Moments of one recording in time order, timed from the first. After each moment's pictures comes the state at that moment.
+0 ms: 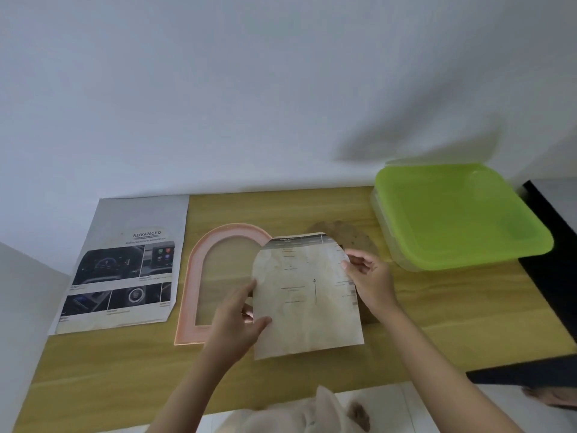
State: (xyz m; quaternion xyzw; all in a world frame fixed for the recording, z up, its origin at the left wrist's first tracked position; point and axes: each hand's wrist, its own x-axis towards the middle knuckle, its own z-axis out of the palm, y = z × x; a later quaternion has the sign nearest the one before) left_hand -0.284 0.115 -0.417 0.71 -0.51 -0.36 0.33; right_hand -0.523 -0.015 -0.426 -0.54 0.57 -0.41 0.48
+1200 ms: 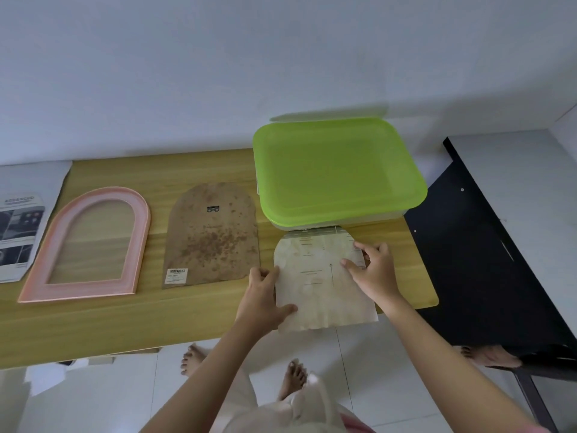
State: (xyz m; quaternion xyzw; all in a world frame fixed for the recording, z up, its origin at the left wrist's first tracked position) left_hand -0.606 0.064 -0.456 0.73 -0.56 -0.36 0.17; right_hand -0.835 -0.042 -0.487 -0.66 0.65 -0.24 0.29
